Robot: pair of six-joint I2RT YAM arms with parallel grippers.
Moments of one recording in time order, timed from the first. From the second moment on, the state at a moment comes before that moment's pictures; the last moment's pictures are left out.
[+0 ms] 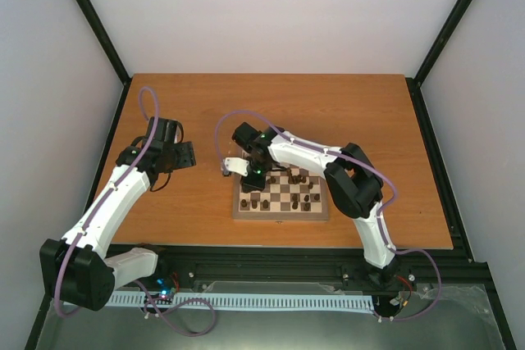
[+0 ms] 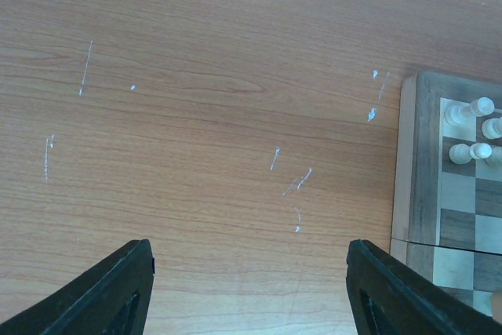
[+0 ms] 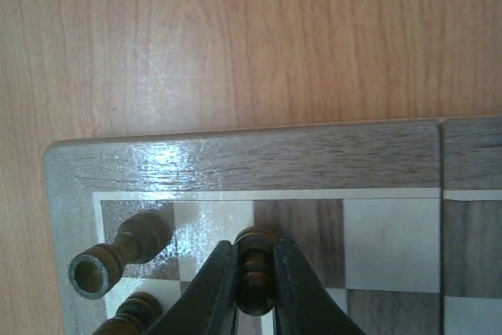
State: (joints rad) left arm -0.23 1.14 0.95 -0.76 -0.12 -0.41; right arm 0.85 2.11 1.66 -0.91 -0.36 -0.60
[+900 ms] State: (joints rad) left arm -0.23 1.15 0.95 -0.76 -0.10 -0.40; right arm 0.88 2.11 1.65 -0.94 -0.35 -0.63
